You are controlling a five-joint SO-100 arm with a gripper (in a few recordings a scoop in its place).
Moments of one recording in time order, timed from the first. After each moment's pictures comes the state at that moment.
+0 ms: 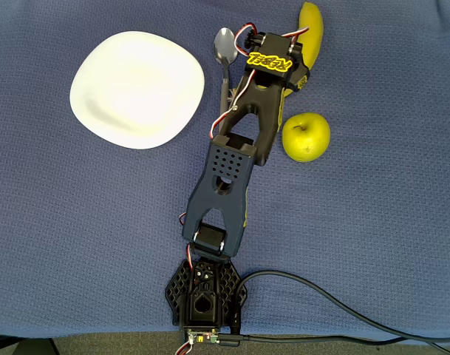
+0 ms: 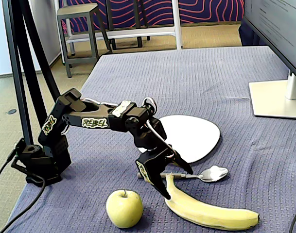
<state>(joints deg) 15.6 52.0 48.4 70.8 -70.7</state>
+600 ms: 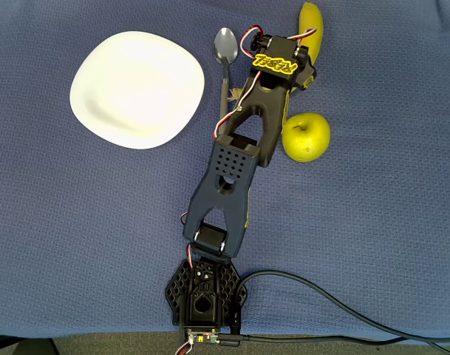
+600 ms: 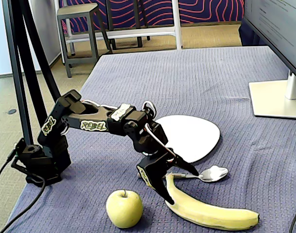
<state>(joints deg) 17.3 50.4 48.3 66.0 -68.6</state>
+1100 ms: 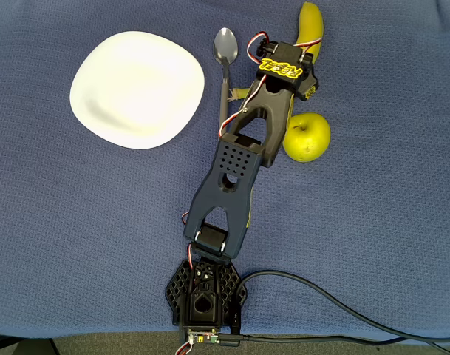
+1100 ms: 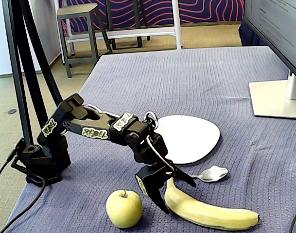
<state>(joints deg) 18.8 46.6 48.3 66.5 -66.1</state>
